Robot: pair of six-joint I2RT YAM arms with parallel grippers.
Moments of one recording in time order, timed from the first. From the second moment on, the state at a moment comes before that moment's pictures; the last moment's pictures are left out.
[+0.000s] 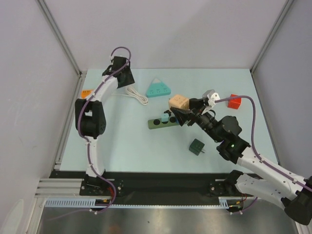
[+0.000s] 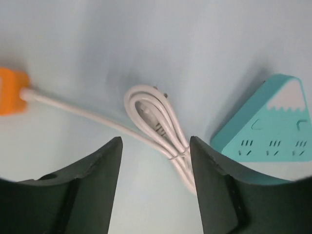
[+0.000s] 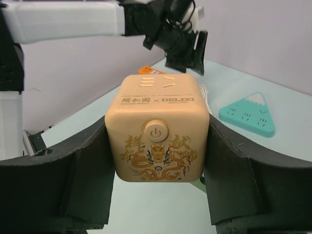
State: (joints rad) left arm -0.18 2.16 1.87 -0.53 -0.15 -0.47; right arm 0.79 0.87 0.70 0.46 -0.02 0.18
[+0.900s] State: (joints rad) left arm 0.07 2.43 2.05 -0.04 -0.45 0.44; right arm 0.71 0.97 0.68 0.47 -0.04 0.19
